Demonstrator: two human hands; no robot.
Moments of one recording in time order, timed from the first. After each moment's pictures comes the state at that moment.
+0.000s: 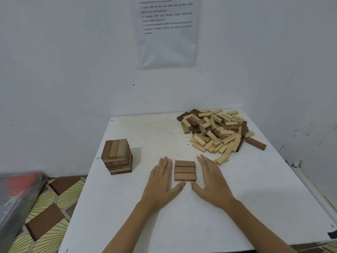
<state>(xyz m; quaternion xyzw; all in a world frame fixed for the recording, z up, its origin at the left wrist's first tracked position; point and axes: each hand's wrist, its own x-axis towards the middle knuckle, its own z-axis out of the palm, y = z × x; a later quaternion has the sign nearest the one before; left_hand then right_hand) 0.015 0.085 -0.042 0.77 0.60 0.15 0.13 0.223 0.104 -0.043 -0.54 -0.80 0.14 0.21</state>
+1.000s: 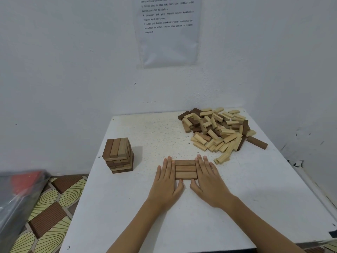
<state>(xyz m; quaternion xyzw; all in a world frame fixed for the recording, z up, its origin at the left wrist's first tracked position) 0.029 0.079 -0.047 0.78 0.61 0.11 0.13 0.214 0.108 -0.055 -0.55 -0.83 0.04 0.05</state>
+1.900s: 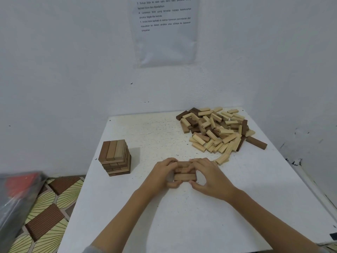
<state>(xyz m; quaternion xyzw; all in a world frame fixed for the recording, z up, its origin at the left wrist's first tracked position) 0.008 0.123 -0.028 0.83 0.47 0.24 0.19 0.231 0.129 -0.037 -0.45 -0.85 0.19 0.21</state>
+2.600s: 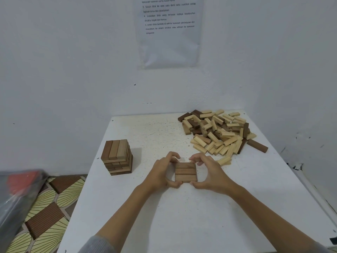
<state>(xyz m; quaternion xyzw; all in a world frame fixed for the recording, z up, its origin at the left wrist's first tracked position) 0.007 0.126 -0.018 0.75 0.52 0.26 0.32 0.232 0.135 -0.016 -0.49 -0.76 0.35 0.24</state>
